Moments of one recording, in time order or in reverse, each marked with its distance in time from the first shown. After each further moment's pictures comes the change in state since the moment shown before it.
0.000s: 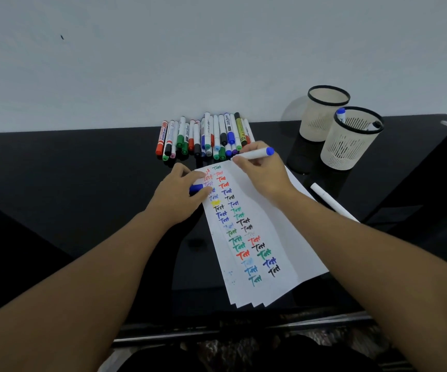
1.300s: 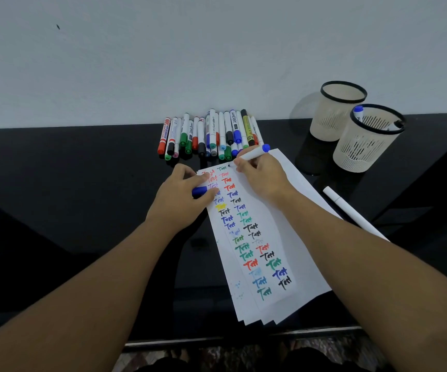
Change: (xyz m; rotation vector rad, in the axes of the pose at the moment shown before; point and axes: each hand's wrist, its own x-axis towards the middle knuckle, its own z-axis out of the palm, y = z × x) left_hand 0.000 -0.005 0.010 -0.050 0.084 -0.028; right_hand 0.029 0.023 0.021 -0.256 -0.078 0.061
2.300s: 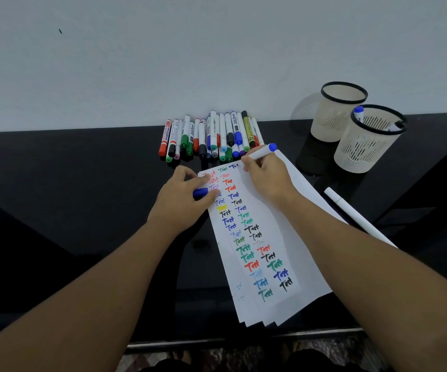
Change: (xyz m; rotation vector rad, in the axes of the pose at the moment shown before) left_hand -0.001 -0.001 0.000 -0.024 0.009 0.004; right_hand -0.001 0.001 -0.003 0.001 0.061 0.016
